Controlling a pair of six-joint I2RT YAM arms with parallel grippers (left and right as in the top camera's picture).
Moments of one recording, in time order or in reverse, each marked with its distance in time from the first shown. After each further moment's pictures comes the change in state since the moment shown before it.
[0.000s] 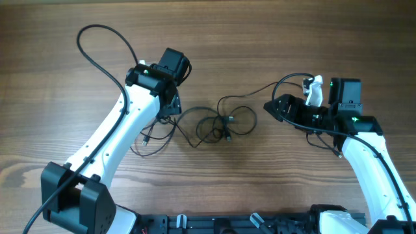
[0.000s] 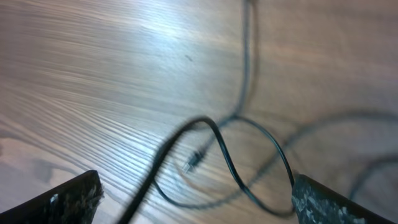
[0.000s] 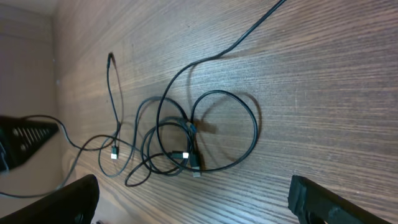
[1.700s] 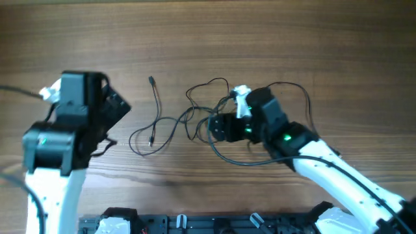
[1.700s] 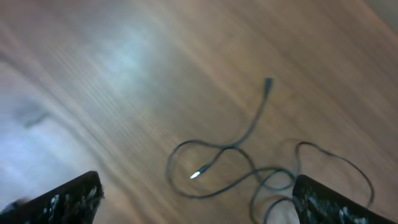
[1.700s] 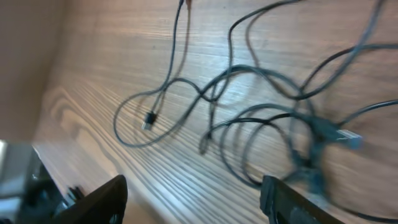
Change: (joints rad) left arm 0.328 -0.521 -0.002 -0.115 0.167 -0.201; right arm 0.673 0.053 0.001 0.347 0.329 0.270
